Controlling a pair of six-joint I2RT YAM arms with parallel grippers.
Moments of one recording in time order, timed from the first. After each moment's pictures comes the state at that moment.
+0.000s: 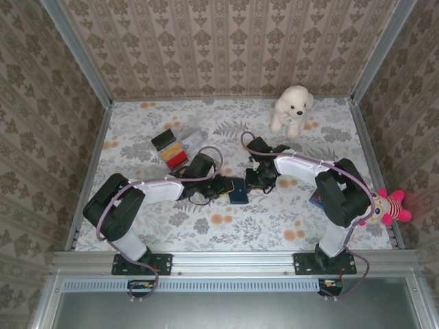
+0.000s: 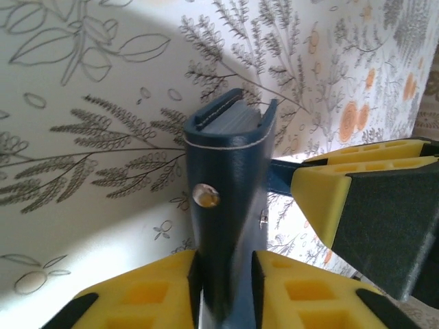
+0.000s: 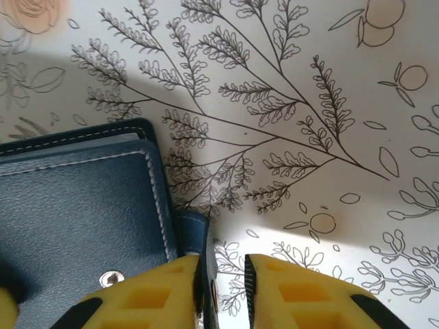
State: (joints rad) left arm -0.75 1.63 0.76 0.02 0.44 -1.03; right arm 0.53 1.78 1.12 -0.69 -0.19 0.55
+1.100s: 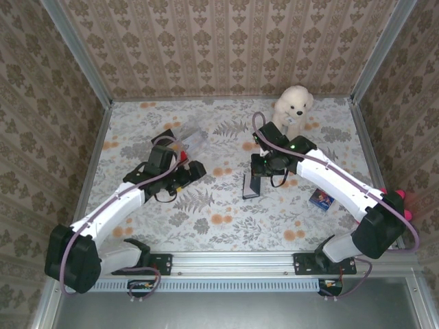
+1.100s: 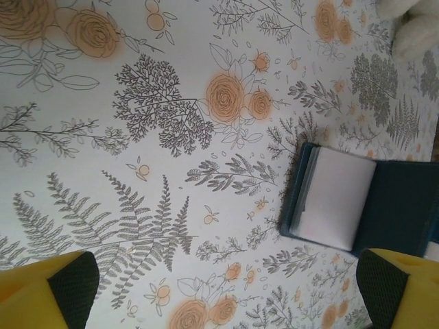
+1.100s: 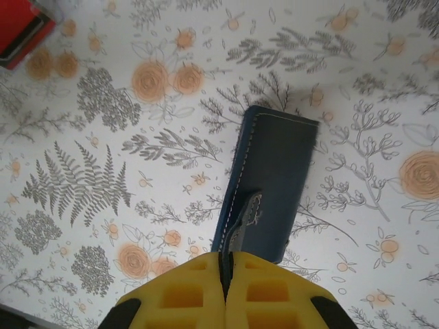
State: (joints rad) left arm -0.48 1.15 0.75 -0.46 0.32 -0.85; right arm 0.61 1.45 1.31 -0.96 -0.01 0.57
